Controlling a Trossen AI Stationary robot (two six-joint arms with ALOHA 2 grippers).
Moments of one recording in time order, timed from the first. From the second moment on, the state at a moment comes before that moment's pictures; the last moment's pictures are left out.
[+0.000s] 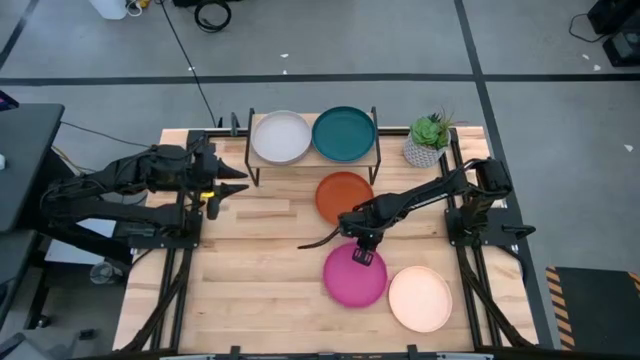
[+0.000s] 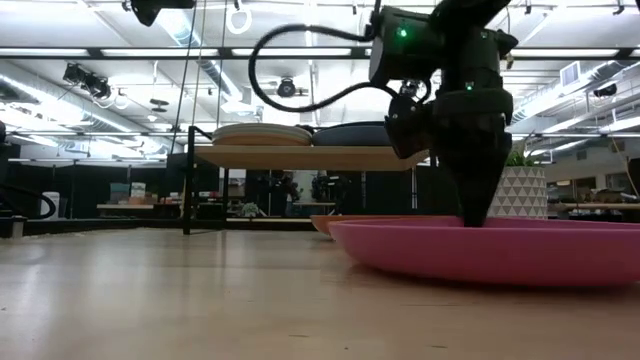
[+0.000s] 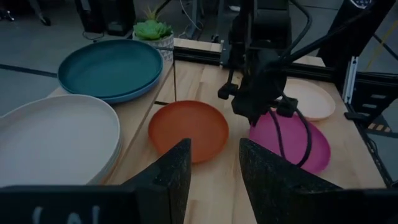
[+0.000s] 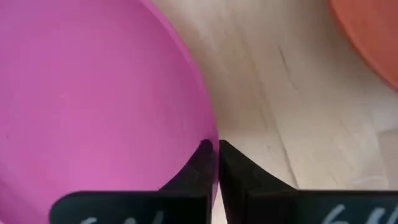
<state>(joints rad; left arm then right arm) 0.10 0.70 0.96 -0.62 -0.08 -0.09 0.11 1.79 1.09 -0.72 -0.14 0.56</state>
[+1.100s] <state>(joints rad) 0.03 0.78 0.96 -0.42 -0.05 -0.20 -0.59 1.78 2.07 -1.27 -0.02 0.36</state>
